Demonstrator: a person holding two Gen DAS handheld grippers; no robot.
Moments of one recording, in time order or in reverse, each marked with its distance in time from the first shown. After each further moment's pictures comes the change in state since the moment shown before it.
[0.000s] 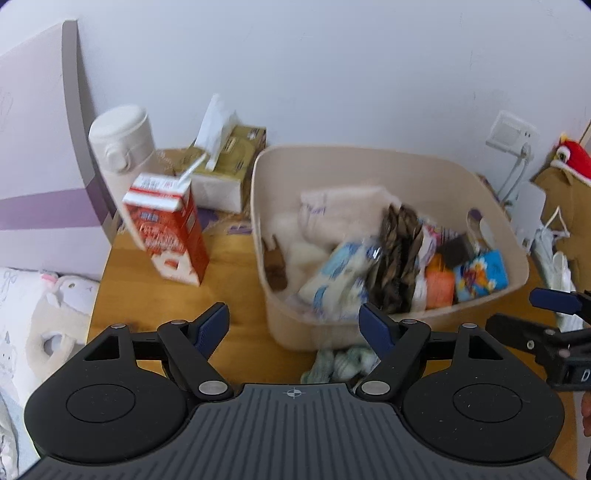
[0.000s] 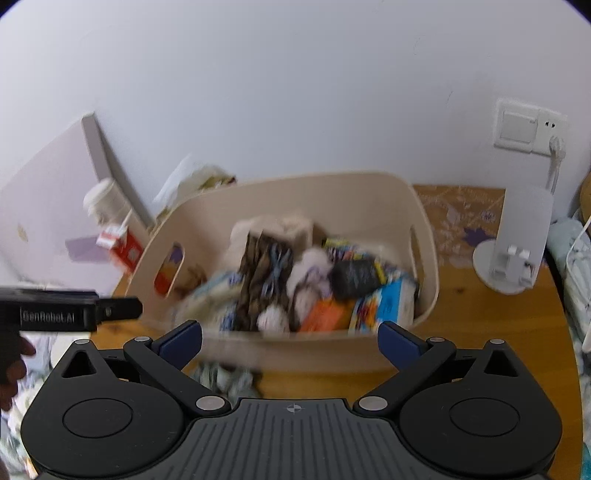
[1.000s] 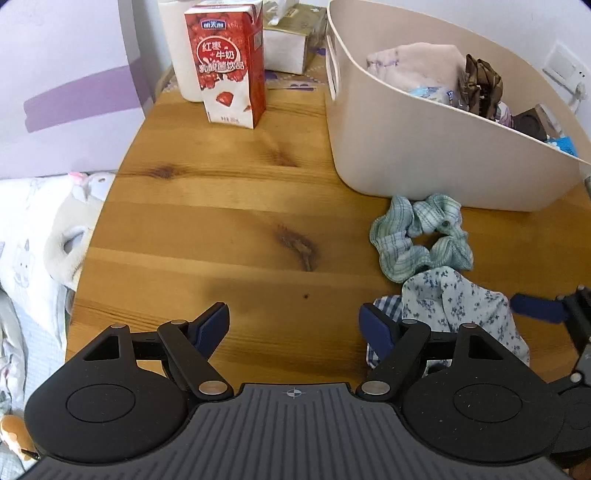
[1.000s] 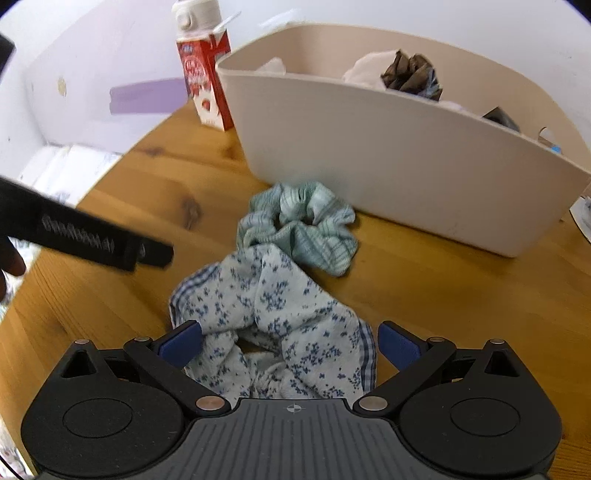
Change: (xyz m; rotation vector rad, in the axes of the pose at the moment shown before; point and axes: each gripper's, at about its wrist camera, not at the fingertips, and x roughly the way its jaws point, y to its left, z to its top) left arm 0.032 0.026 -0.102 -0.090 0.201 0.123; right arm 0.060 0.070 -0.107 -0.271 0.250 0.052
